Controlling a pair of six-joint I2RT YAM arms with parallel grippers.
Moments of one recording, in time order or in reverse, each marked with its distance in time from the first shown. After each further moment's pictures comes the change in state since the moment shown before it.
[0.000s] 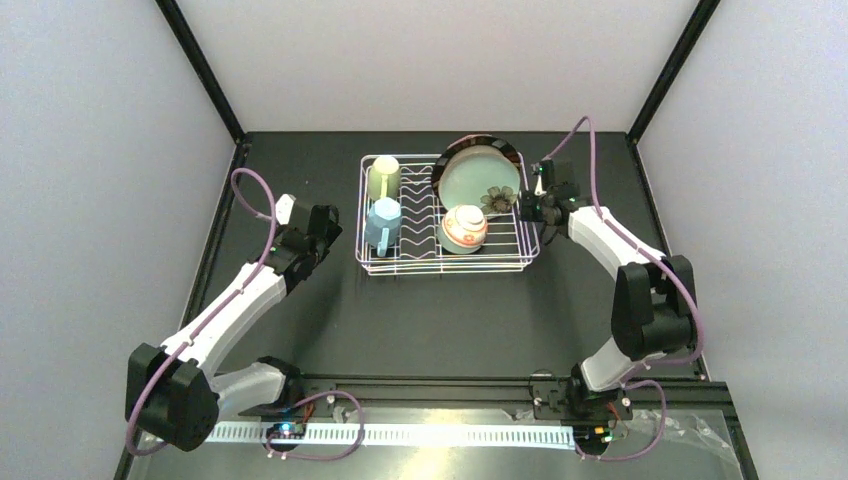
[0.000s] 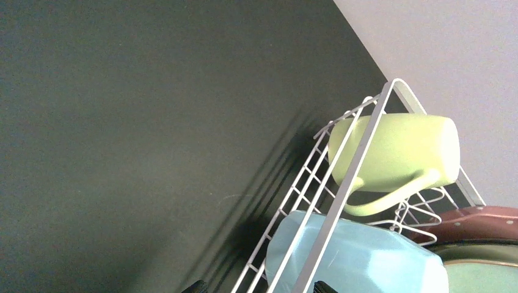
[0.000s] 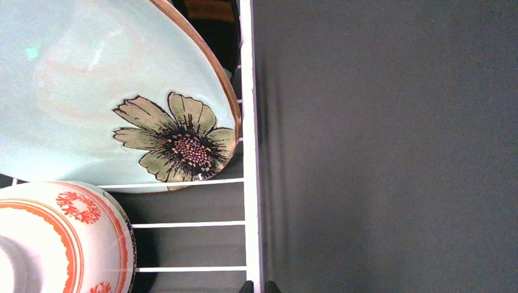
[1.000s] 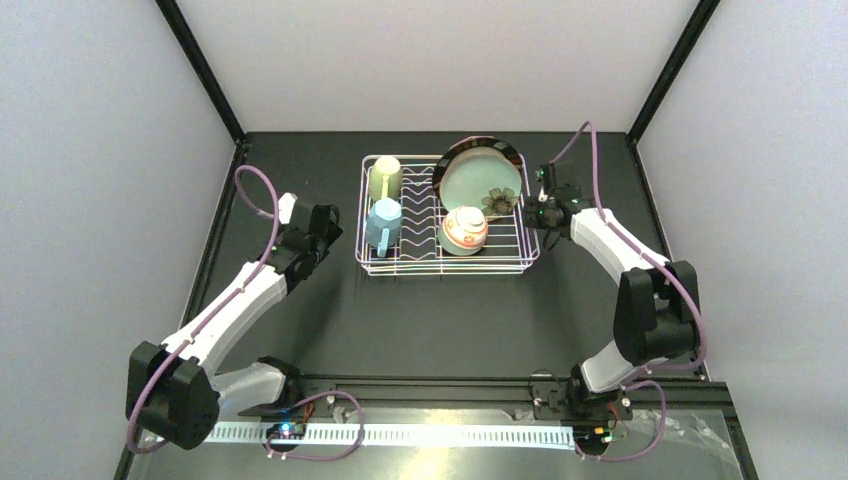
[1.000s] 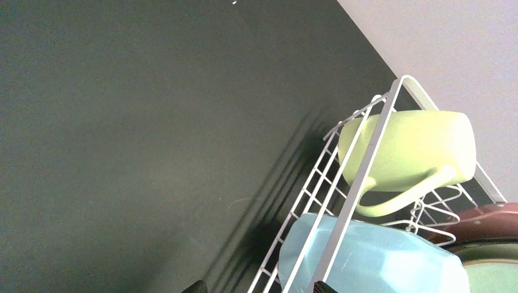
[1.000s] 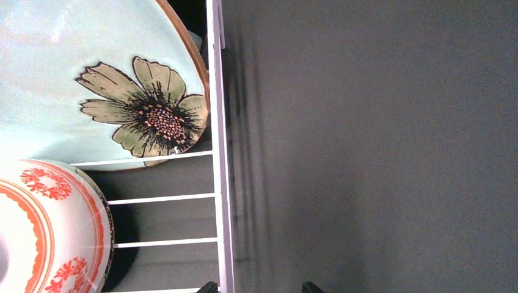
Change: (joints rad) left arm 0.000 0.010 0.003 -0.004 -0.014 0.061; right arm 0.000 -0.032 -0.011 -0.098 0.039 0.030
